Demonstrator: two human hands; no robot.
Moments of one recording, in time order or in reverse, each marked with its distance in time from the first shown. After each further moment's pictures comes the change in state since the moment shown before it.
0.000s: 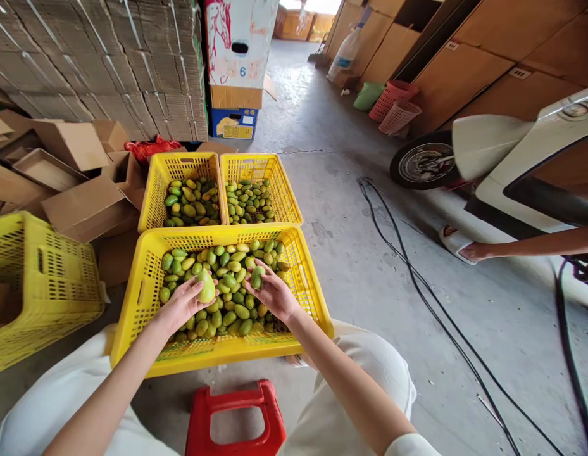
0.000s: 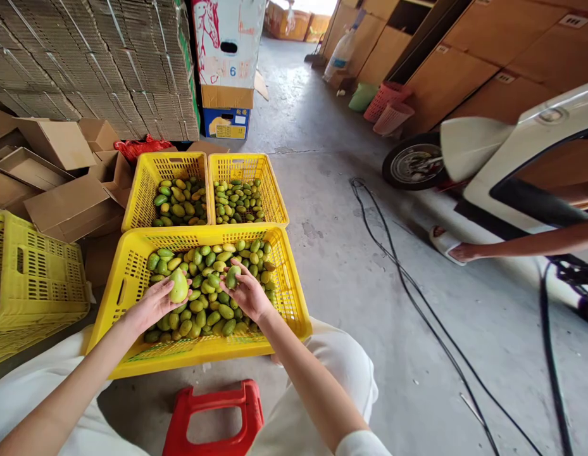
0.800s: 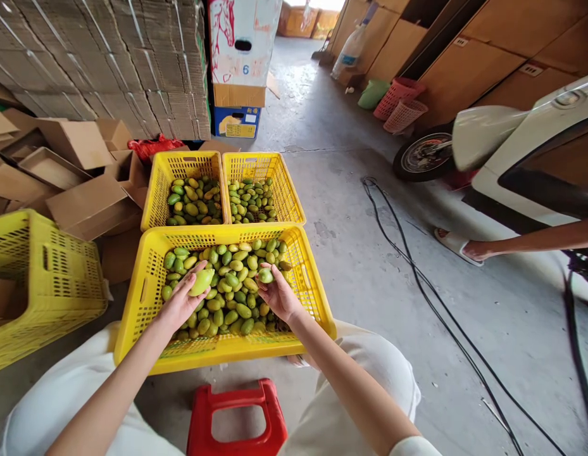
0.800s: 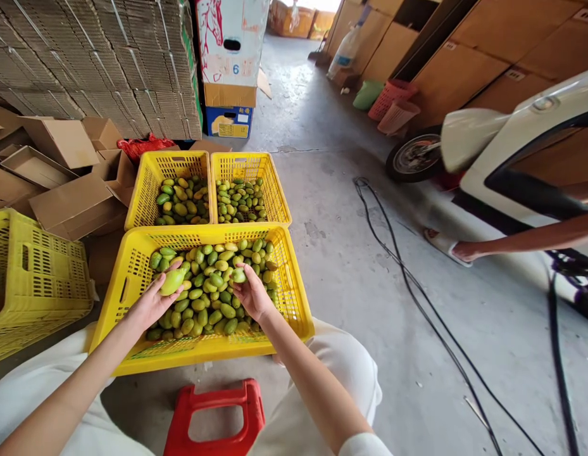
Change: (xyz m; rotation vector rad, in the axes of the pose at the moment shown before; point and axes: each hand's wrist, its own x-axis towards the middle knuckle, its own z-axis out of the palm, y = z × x) left_hand 0.002 -0.004 0.004 -0.129 0.065 0.154; right_hand -0.001 0.001 -0.002 -0.088 0.113 -0.022
